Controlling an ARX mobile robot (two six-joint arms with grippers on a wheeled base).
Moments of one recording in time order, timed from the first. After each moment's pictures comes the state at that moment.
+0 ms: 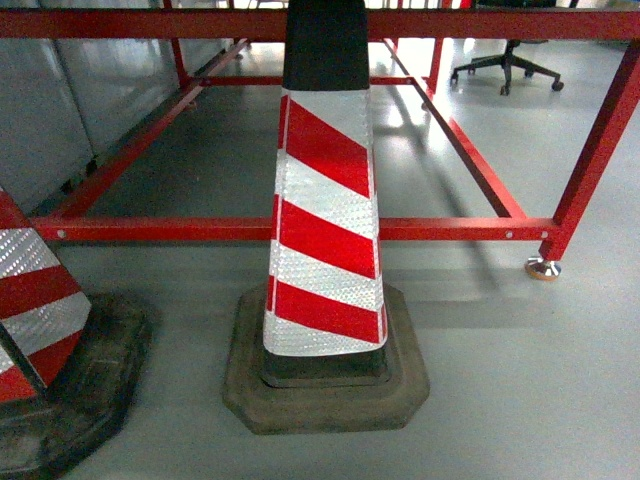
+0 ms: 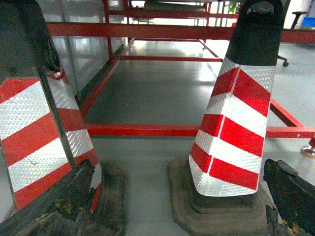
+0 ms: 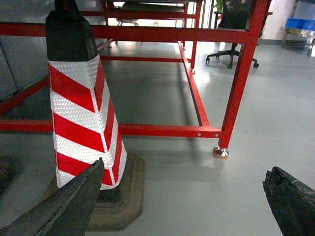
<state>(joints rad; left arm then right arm) 0.00 0.01 0.01 0.00 0.00 -0.01 0.00 0.01 0.01 0.00 0.00 -0.01</state>
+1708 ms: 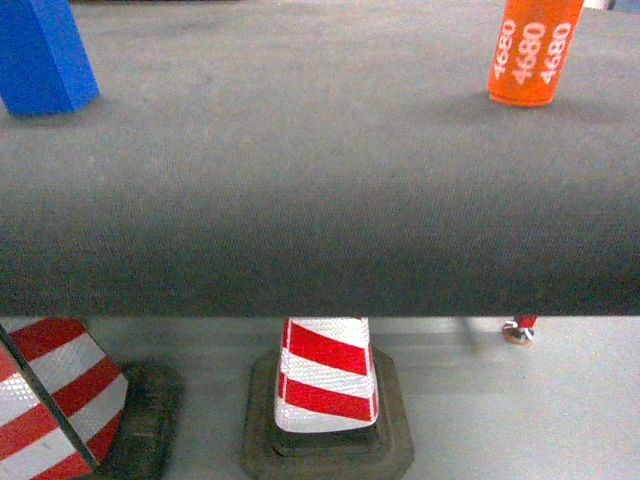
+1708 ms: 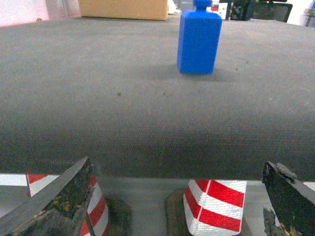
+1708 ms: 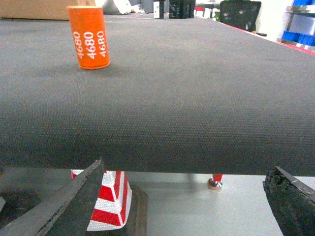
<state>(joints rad) 0.00 0.01 0.01 0.00 0.00 0.00 0.00 0.01 0.01 -0.01 0.00 0.00</state>
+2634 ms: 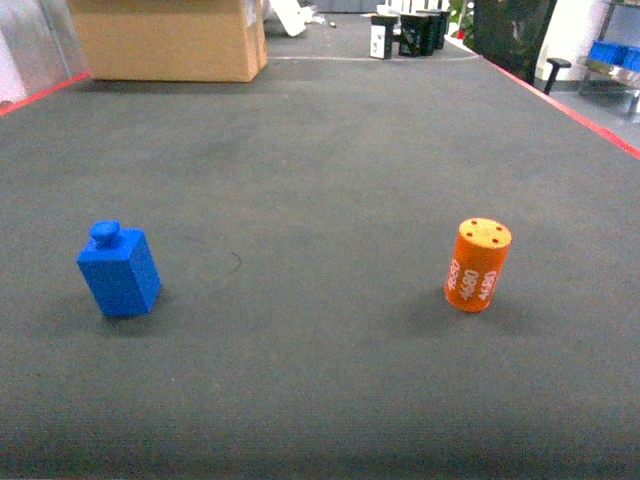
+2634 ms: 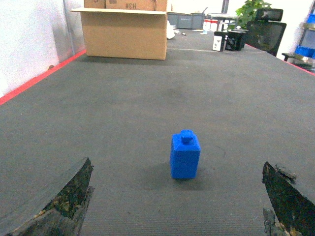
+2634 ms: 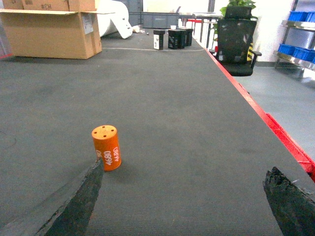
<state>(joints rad) 0.00 0.01 0.01 0.00 0.00 0.00 0.00 0.01 0.01 0.00 0.00 0.00</state>
